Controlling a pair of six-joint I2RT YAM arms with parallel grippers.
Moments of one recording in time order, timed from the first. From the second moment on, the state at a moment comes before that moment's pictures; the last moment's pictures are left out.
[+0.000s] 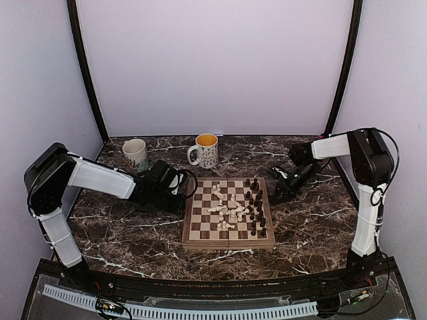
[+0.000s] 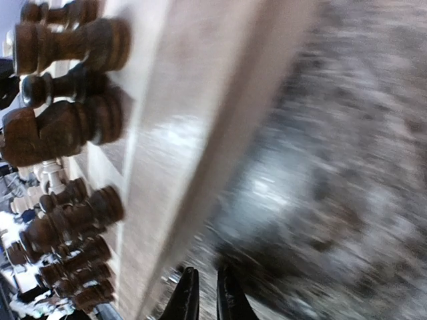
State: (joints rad) left arm -0.71 1.79 0.93 -0.10 0.03 -0.35; right arm 0.26 2.08 1.35 -0.89 -0.70 -0.18
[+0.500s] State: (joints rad) left arm -0.72 1.61 1.05 -0.23 0.07 -0.18; right arm 0.15 1.60 1.28 -0.73 -0.61 -0.33
